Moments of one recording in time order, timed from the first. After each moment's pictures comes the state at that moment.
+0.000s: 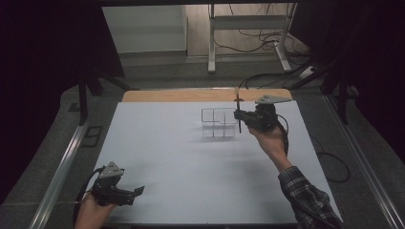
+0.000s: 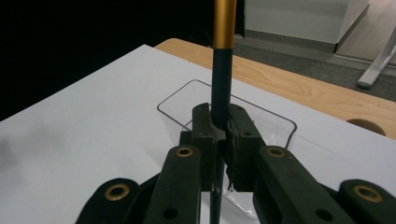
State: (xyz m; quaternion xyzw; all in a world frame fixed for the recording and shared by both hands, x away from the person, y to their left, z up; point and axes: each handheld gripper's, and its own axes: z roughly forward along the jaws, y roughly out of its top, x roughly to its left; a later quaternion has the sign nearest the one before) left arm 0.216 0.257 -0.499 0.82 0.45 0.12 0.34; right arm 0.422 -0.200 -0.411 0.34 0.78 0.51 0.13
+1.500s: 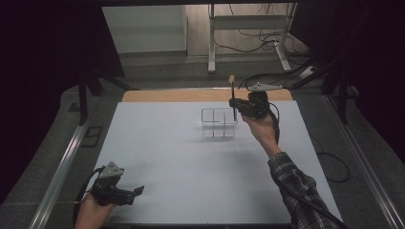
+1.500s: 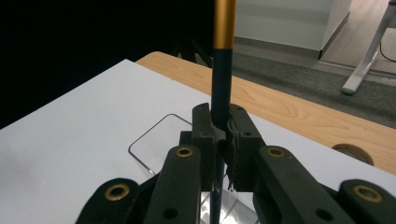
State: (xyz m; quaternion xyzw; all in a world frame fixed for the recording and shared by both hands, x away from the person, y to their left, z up) left arm 0.216 0.258 -0.499 0.81 0.46 0.13 0.34; right arm 0.459 -0.179 -0.403 0.35 0.77 0.51 0.15
